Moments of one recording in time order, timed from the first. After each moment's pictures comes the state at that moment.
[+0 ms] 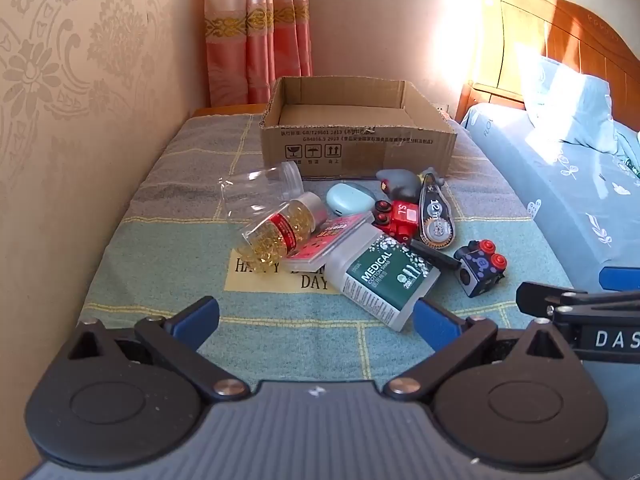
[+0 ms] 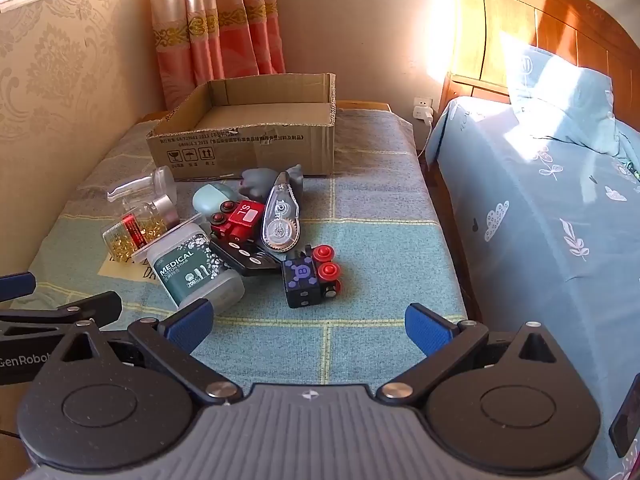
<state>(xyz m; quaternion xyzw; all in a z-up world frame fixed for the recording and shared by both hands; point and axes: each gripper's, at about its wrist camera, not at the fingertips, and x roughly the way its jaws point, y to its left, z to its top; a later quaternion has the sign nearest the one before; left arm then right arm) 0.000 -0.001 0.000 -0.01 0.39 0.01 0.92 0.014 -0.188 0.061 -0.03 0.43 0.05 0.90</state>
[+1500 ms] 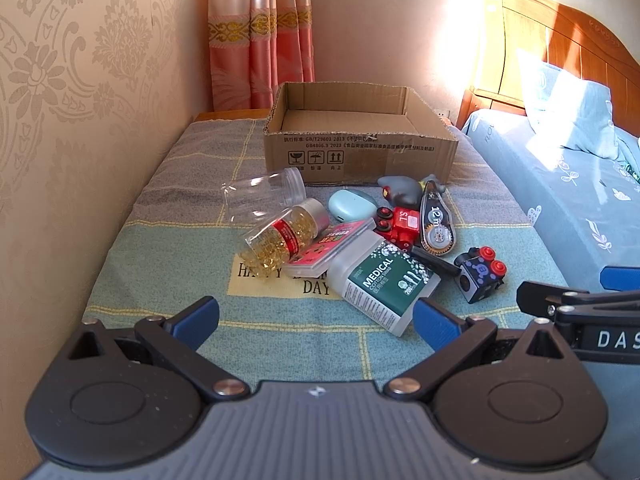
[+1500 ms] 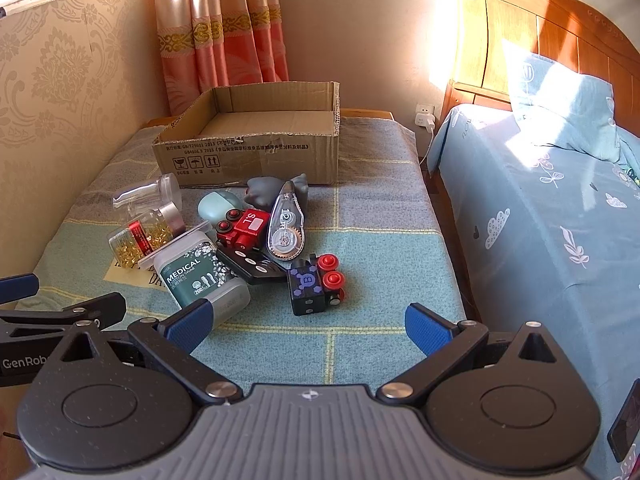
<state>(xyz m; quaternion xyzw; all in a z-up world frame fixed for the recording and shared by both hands) 0.000 0.001 0.003 -0.02 0.38 0.01 0.92 0.013 -0.184 0.067 -0.03 0.43 0.05 0.90</state>
